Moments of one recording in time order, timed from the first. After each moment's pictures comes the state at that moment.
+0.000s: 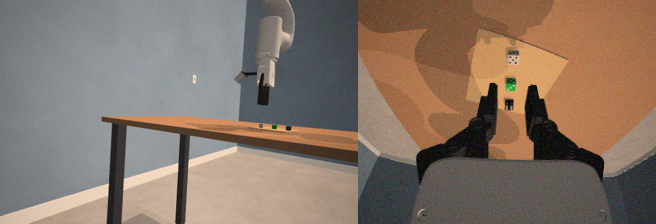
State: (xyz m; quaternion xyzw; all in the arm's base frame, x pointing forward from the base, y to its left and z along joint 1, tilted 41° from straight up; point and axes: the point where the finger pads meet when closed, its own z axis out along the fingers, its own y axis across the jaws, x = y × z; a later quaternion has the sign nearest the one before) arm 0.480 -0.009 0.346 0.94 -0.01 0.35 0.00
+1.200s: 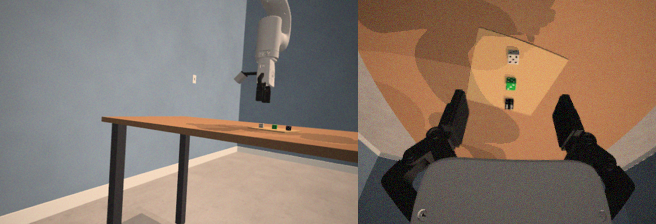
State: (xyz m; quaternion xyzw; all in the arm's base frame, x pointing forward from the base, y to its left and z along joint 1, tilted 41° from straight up) arm 0.479 -0.009 0.346 0.94 -0.01 0.35 0.00
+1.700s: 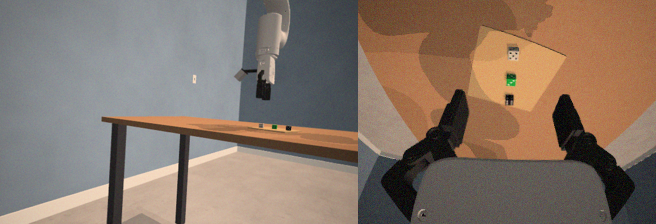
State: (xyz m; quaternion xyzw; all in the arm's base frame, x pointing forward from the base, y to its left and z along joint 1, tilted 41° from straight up) arm 0.472 -0.009 0.355 0.94 -0.01 0.35 0.00
